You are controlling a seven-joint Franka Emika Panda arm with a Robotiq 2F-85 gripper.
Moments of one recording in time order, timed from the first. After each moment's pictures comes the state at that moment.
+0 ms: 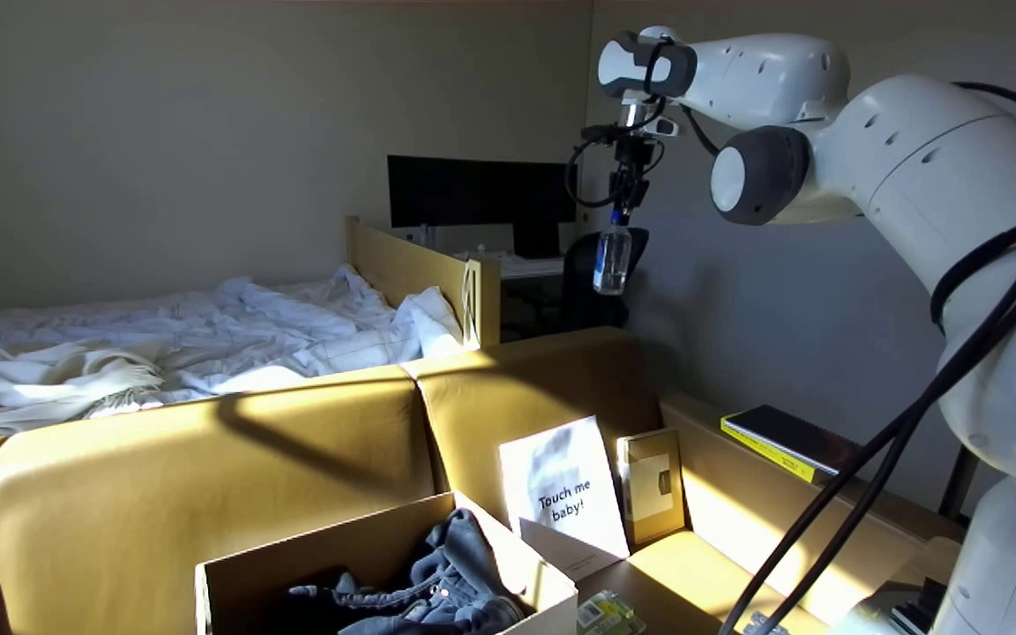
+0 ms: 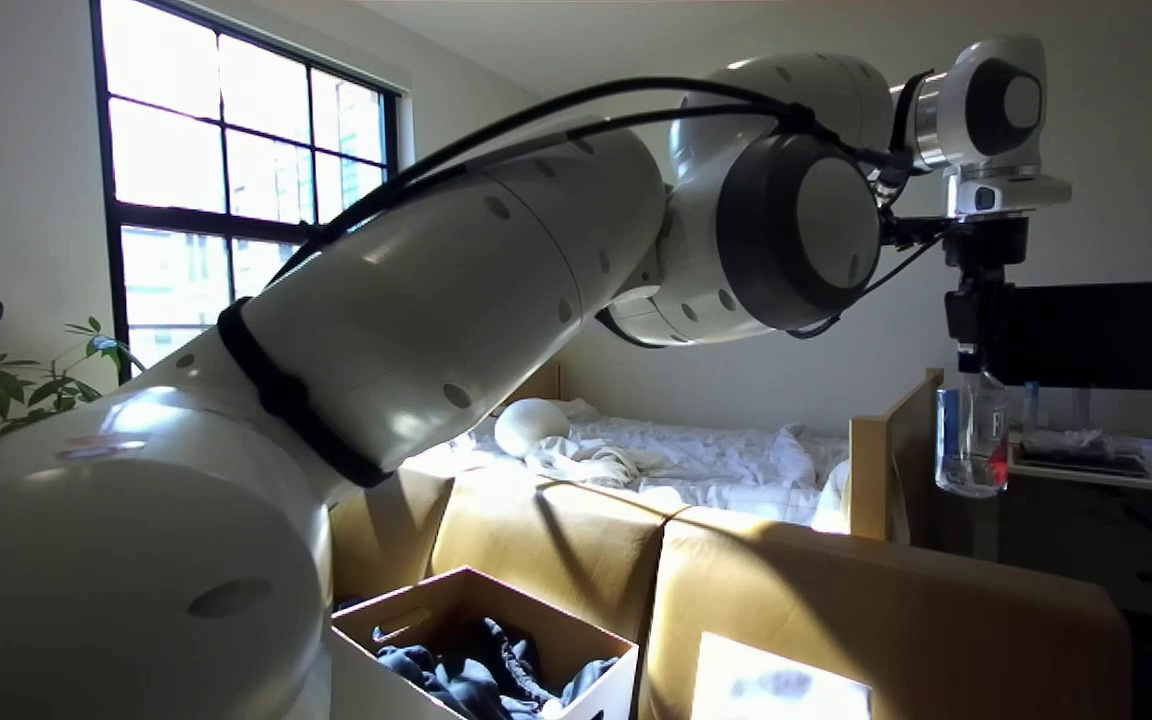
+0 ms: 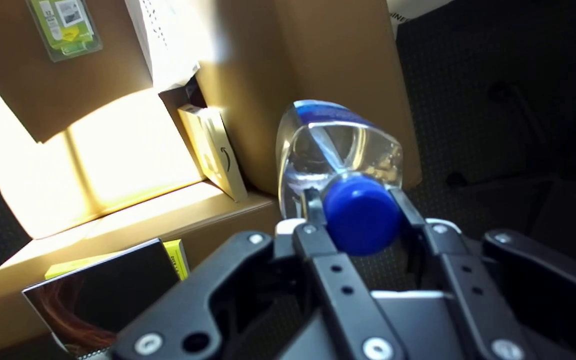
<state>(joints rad) -0.37 0.93 -0.10 -0.40 0.17 1.45 1.54</state>
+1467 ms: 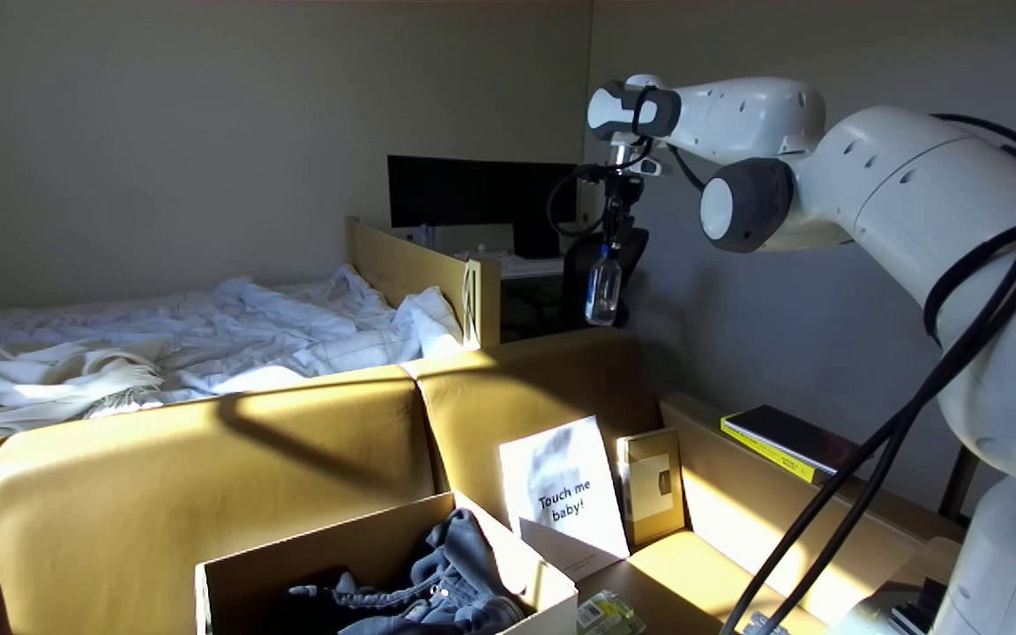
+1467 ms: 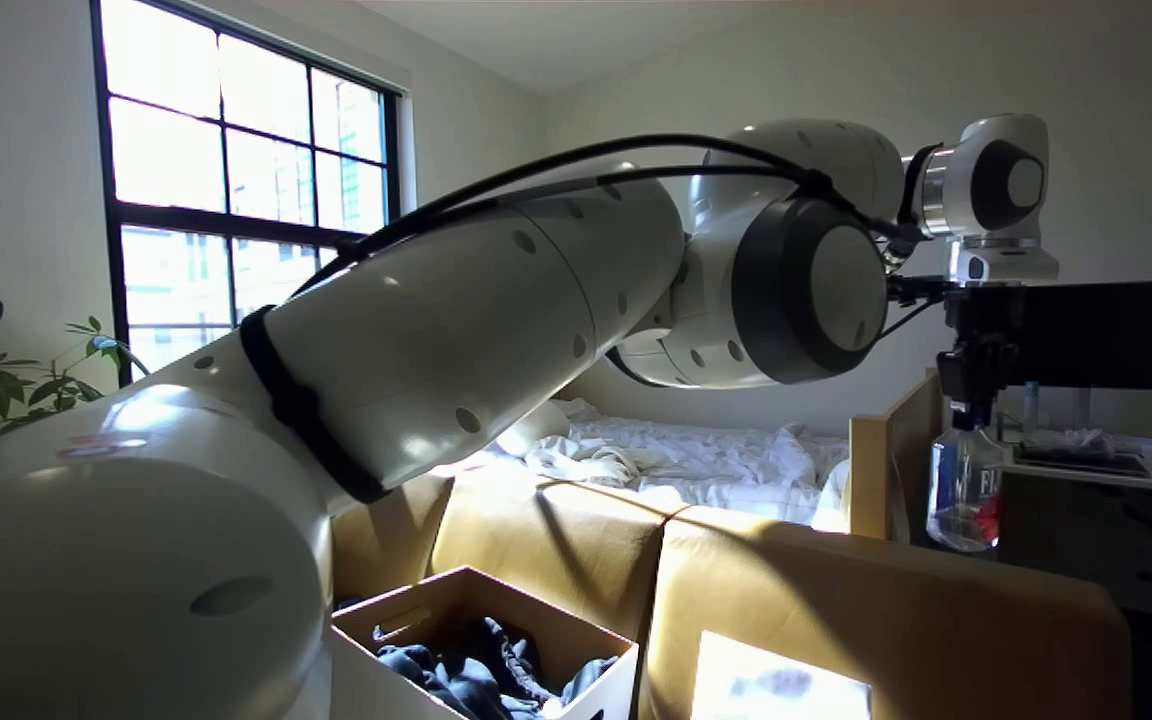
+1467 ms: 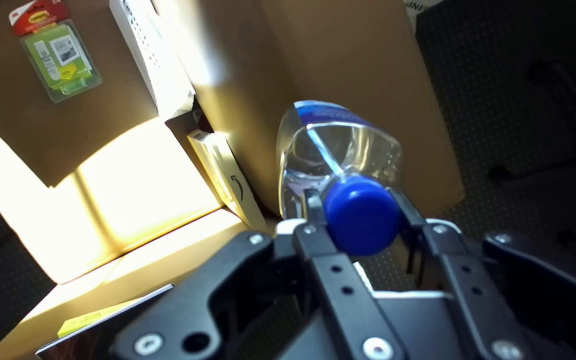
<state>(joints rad) -0.36 1.04 -0.09 -0.40 0.18 1.51 1.66</state>
